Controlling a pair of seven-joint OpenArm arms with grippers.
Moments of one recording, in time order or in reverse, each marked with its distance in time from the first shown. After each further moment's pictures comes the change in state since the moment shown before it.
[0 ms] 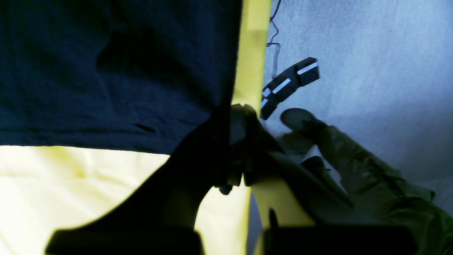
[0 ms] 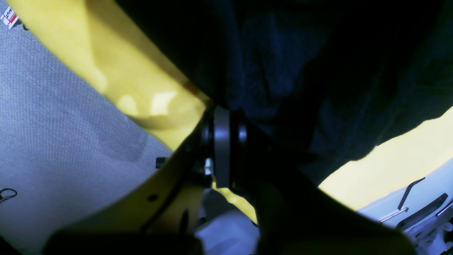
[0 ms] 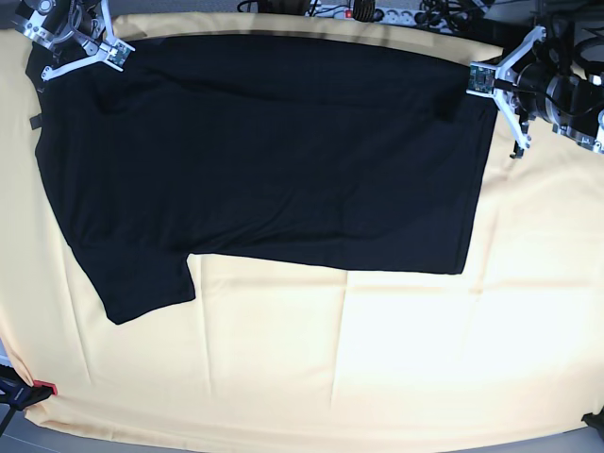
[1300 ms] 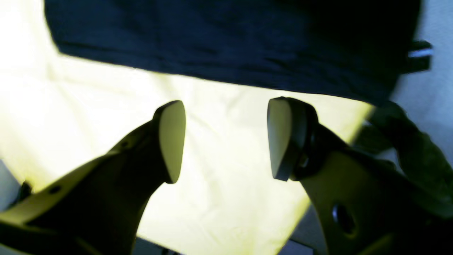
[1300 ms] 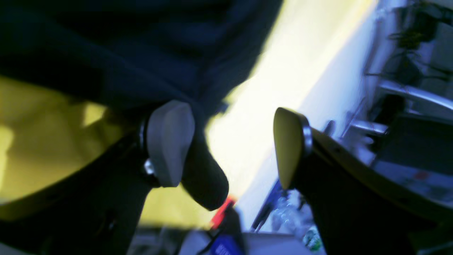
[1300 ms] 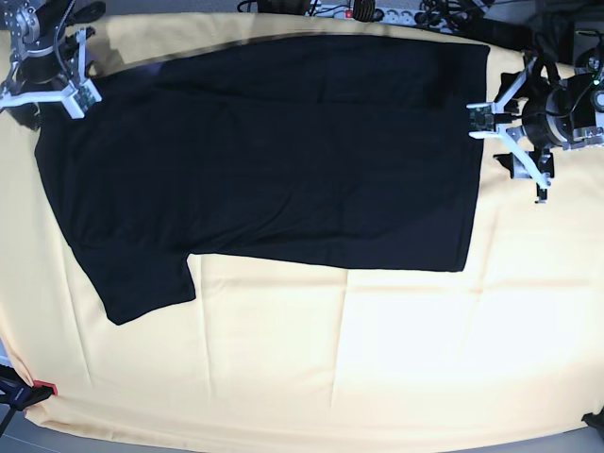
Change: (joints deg) left arm -0.6 0.0 0.0 2.4 21.8 20.4 -4.0; right arm -0.4 0.0 4.1 7.5 -17.9 -23.5 2.4
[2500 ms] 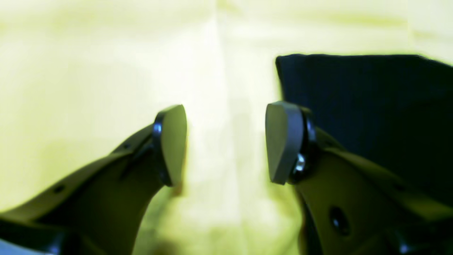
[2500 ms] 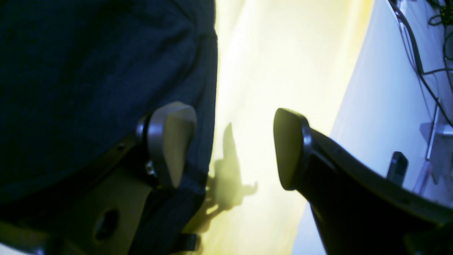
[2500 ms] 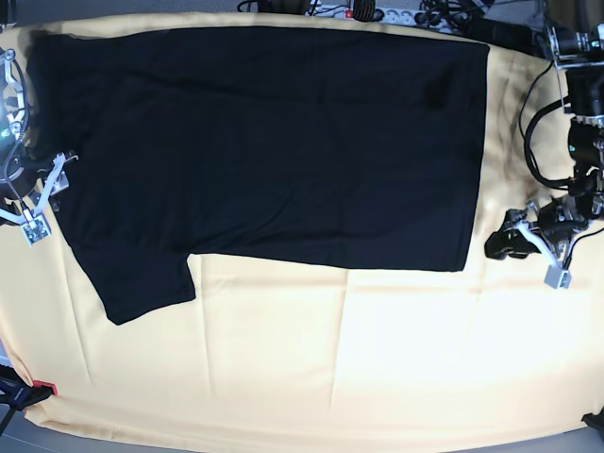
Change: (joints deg) left arm -14.0 45.5 -41.5 -70.9 -27.3 -9.4 -0.7; right arm 36.7 -1.0 3.4 -26.2 30.4 13.1 6.4
